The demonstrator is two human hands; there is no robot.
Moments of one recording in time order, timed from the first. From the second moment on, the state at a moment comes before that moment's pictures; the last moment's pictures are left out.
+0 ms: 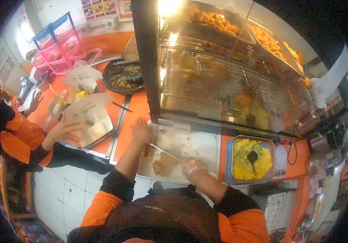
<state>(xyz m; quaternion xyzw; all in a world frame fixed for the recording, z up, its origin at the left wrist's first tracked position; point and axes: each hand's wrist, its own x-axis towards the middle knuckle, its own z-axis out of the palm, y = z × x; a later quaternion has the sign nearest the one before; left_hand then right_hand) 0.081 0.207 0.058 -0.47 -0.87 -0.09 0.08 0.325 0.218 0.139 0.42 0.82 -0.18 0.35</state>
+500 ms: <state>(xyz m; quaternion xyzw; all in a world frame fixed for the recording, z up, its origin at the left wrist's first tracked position) 0.093 0.183 0.068 -0.43 -0.87 -0.23 0.09 0.332 0.193 0.127 0.38 0.87 -0.18 0.25</state>
